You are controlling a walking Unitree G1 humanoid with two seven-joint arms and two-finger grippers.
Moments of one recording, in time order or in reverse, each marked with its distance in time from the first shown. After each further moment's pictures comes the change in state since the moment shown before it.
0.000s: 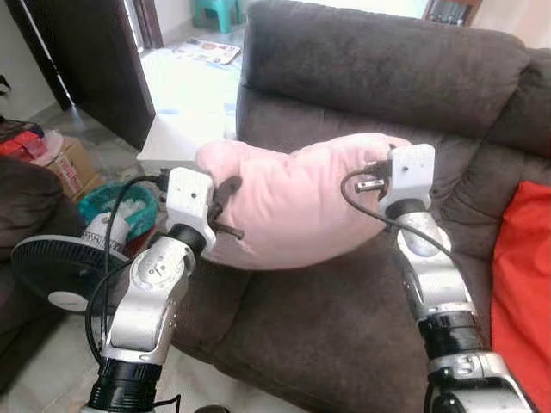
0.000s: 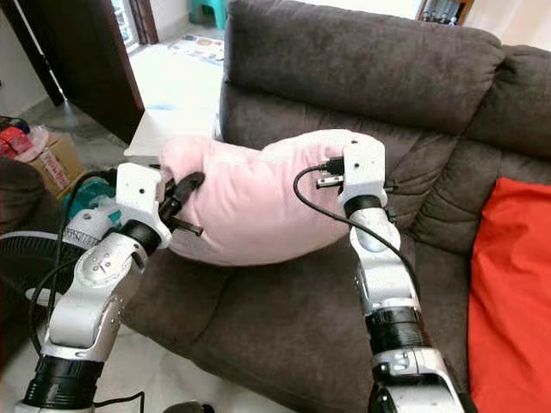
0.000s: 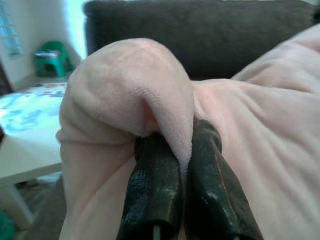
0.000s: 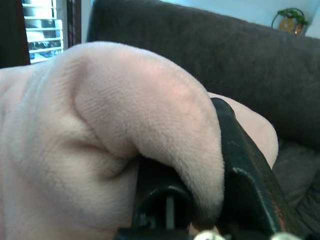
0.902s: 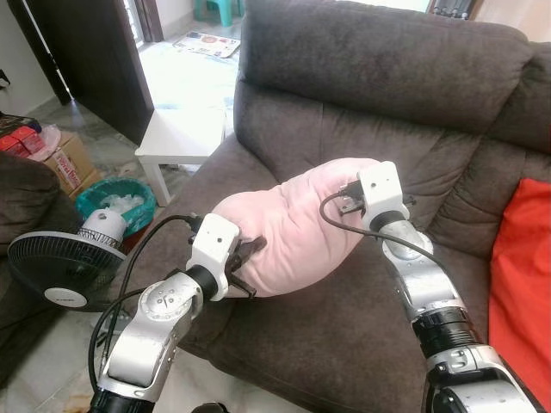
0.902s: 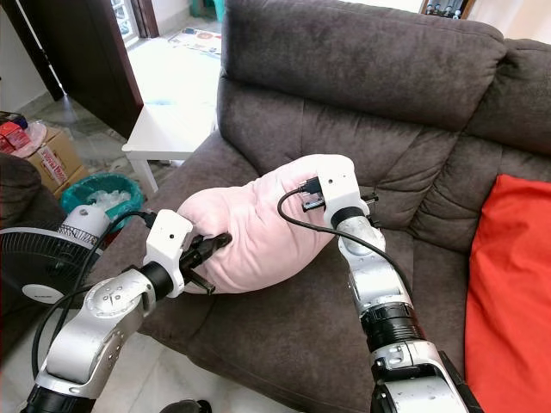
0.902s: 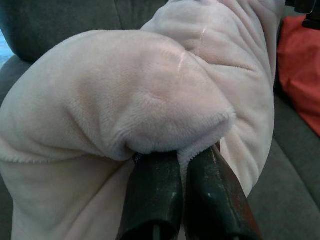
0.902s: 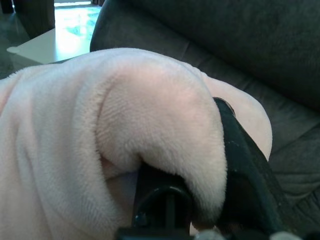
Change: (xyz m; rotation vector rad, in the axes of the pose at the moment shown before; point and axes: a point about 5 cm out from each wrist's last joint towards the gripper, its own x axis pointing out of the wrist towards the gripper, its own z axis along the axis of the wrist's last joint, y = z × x) left arm -0.024 -0.028 -0.038 -0.070 0.247 -0.204; right arm 0.000 0.018 -0.022 -0.117 0.142 0.151
